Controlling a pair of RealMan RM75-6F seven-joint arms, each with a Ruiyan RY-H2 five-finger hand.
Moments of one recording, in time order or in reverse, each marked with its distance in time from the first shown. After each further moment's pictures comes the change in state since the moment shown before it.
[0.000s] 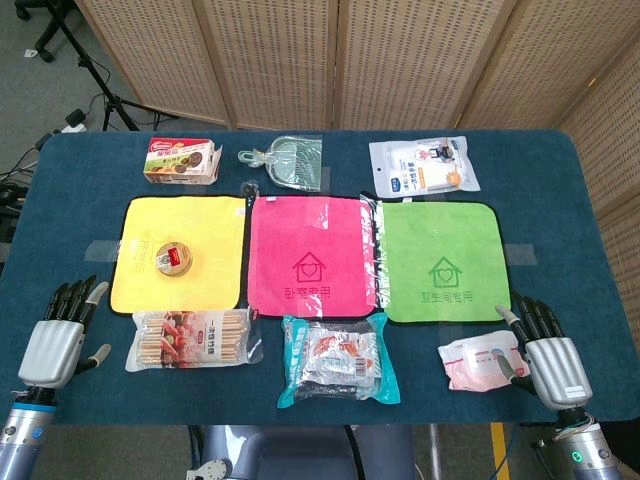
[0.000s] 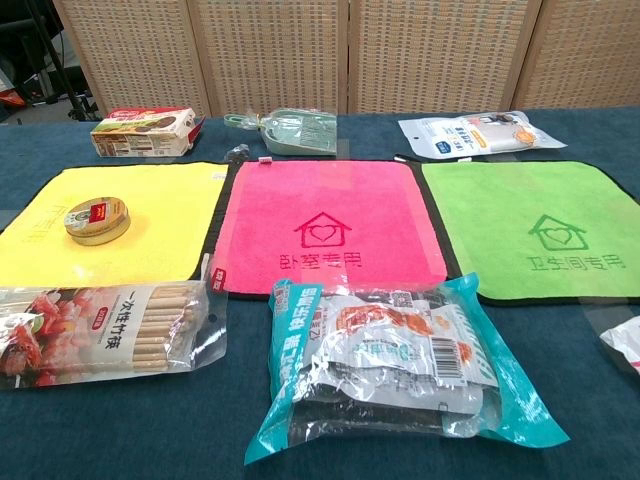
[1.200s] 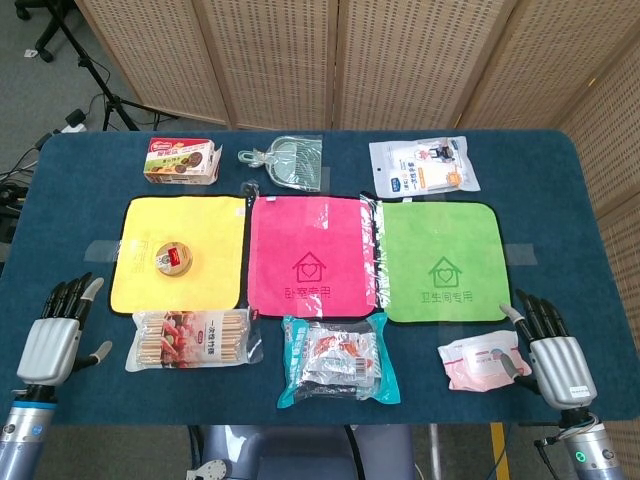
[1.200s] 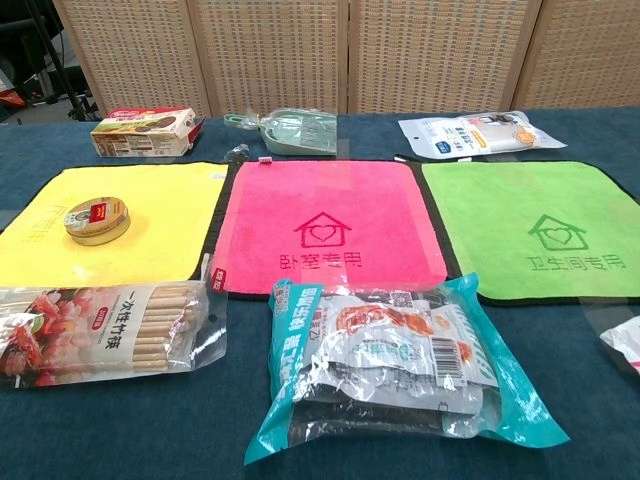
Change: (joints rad) left arm 0.005 -0.002 -0.027 -0.042 -0.046 0.003 -0.061; right arm -0.004 0.005 0.005 0.007 0.000 0.016 0.024
